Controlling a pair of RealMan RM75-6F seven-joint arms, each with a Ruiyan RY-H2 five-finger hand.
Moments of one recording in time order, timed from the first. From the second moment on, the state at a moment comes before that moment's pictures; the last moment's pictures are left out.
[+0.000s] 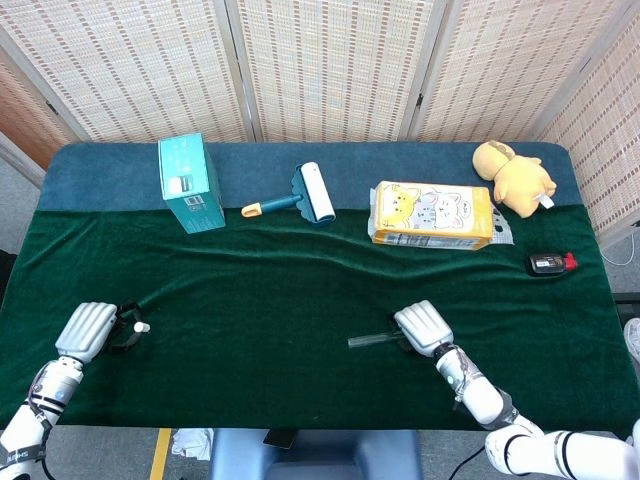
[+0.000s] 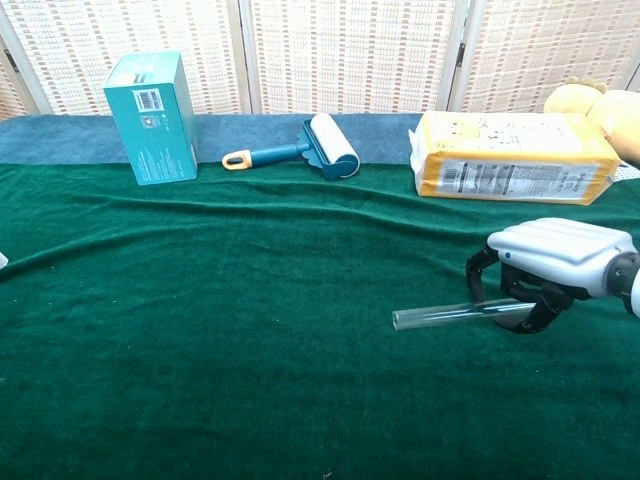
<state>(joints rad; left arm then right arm) -0.39 -1.24 -0.02 -1.41 1.45 1.14 -0.17 0.59 -1.49 0.05 -1.53 -1.17 0.88 -0.48</state>
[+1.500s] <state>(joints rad) -0.54 -1.17 -0.18 -1.76 1.50 1.17 -0.34 0.62 -1.69 0.23 -1.53 -1.22 1.00 0.08</state>
